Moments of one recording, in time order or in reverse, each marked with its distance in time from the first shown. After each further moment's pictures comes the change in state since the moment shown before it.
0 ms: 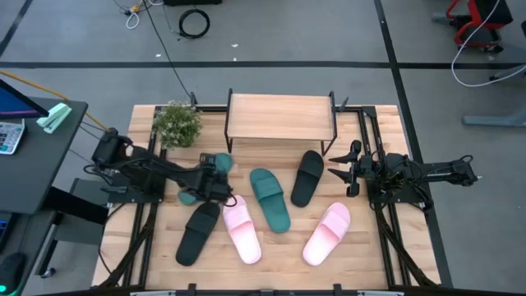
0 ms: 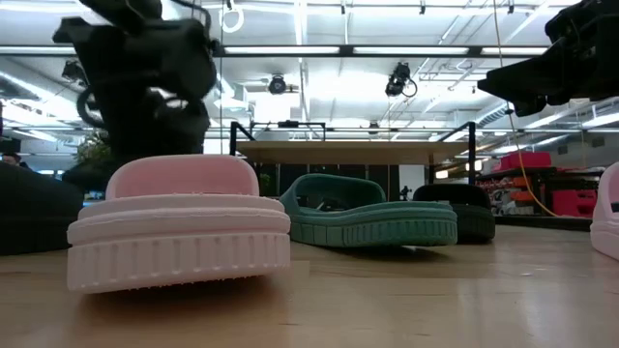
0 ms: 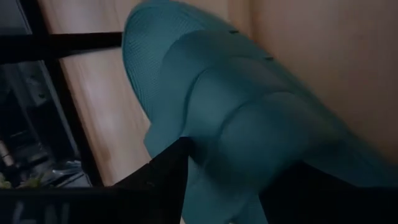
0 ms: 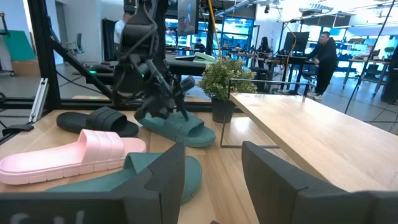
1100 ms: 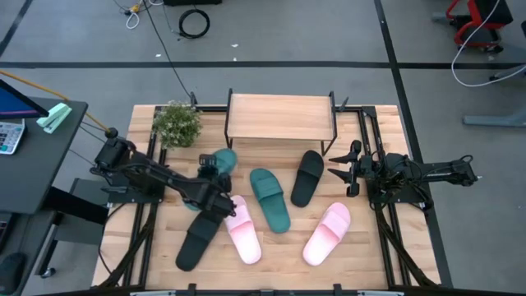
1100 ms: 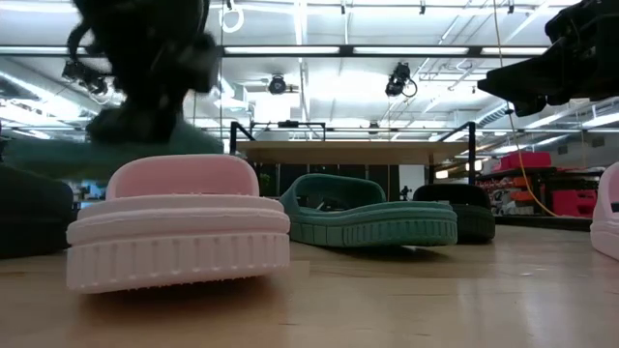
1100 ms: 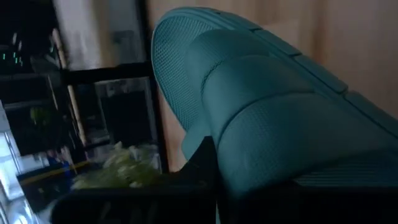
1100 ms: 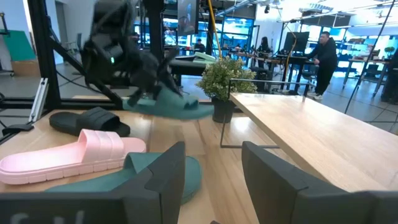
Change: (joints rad) left arm -0.154 0.041 0.300 -0.424 -0.235 -0.293; right arm 0.000 0.000 0.000 0.000 0.000 0.000
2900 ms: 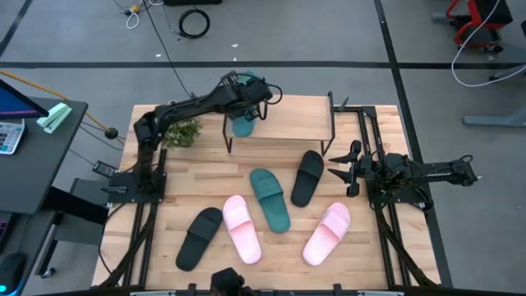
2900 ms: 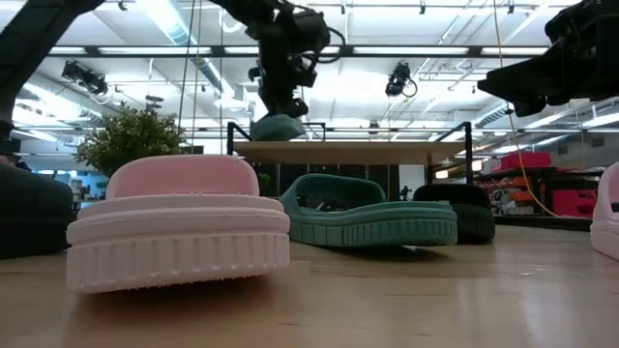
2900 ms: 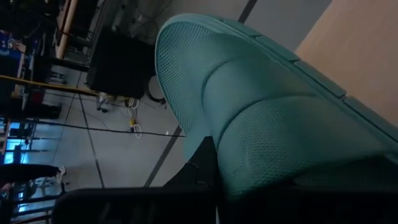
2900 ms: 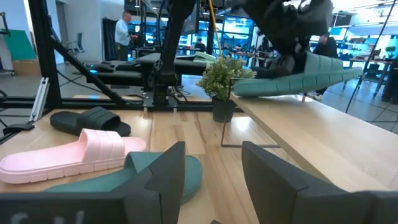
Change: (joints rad) left arm 0.789 0.323 0.730 0.332 0.055 0.476; right arm 0.000 0.000 0.000 -0.002 -0.002 0.000
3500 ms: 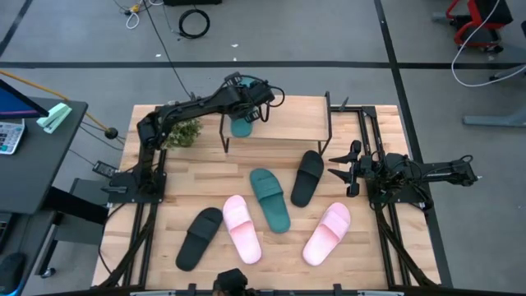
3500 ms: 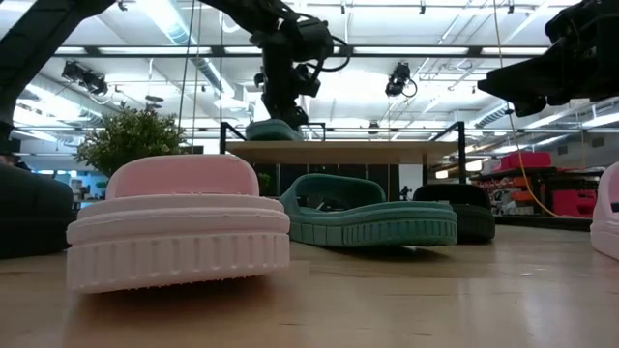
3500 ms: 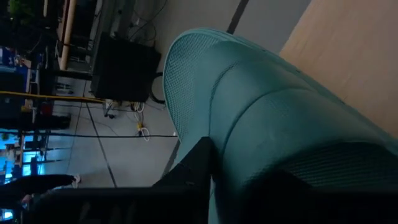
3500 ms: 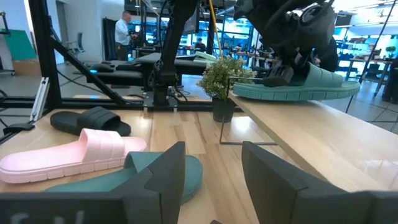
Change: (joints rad) left arm -0.010 0.025 0.005 0.009 -0.001 0.081; right arm 0.000 0.000 0.000 -0.001 0.000 0.000
